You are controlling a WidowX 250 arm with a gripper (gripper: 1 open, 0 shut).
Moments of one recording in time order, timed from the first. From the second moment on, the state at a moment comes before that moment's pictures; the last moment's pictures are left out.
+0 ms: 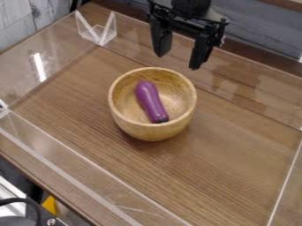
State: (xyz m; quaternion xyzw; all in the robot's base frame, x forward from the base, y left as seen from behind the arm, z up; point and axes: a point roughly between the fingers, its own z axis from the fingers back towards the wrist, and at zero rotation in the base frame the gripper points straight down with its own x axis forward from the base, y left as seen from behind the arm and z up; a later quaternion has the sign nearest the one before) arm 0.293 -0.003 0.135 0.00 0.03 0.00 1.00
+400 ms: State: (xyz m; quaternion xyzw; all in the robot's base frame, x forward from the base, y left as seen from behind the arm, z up) arm 0.280 0.010 0.107 -0.01 0.07 0.04 1.00
